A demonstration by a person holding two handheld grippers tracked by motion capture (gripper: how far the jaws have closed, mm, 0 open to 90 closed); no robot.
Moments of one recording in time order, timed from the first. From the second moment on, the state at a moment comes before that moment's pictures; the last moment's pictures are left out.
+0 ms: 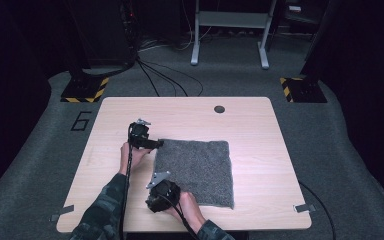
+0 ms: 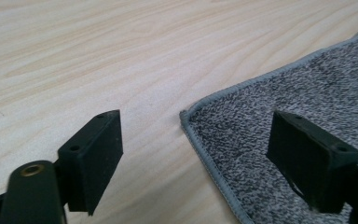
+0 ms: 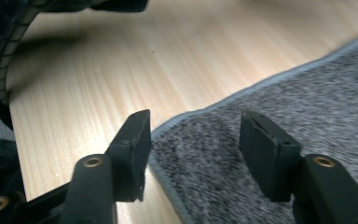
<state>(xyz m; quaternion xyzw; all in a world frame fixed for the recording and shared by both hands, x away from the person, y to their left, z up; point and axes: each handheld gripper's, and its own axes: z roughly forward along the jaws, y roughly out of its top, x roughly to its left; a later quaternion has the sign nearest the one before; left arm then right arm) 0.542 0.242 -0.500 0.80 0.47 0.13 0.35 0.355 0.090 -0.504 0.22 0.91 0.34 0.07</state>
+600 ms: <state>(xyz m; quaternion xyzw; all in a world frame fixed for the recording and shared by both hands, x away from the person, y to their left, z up) 0.547 0.235 -0.514 0.81 0.45 0.13 0.36 0.353 0.098 -0.510 0.22 0.92 0.33 0.07</state>
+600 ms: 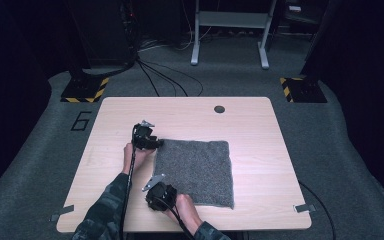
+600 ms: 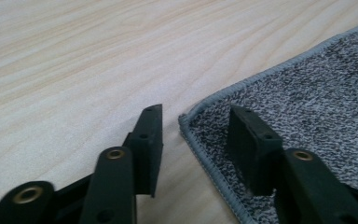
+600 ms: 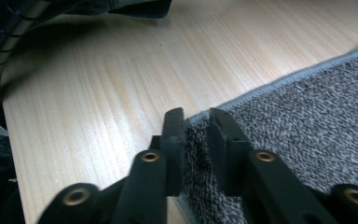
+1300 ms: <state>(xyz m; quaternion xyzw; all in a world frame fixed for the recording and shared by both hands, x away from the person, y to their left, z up) 0.539 0.228 -0.516 0.80 0.46 0.16 0.37 0.349 0.068 -0.509 0.24 0.90 0.36 0.06</state>
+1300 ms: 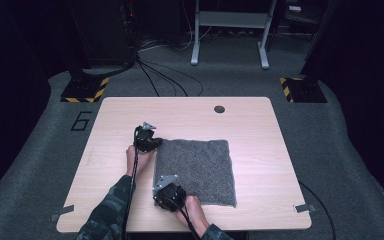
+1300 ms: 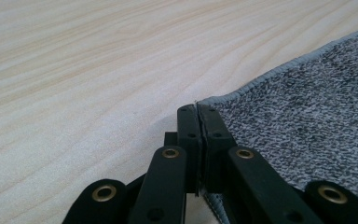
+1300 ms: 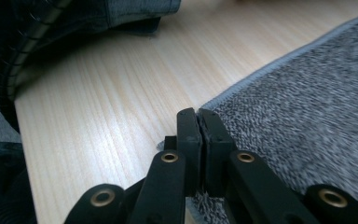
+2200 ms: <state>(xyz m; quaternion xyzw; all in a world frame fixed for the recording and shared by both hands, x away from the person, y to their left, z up) 0.537 0.231 -0.480 0.80 0.44 0.17 0.37 0.342 0.036 -0.465 0.25 0.85 0.45 0.06</state>
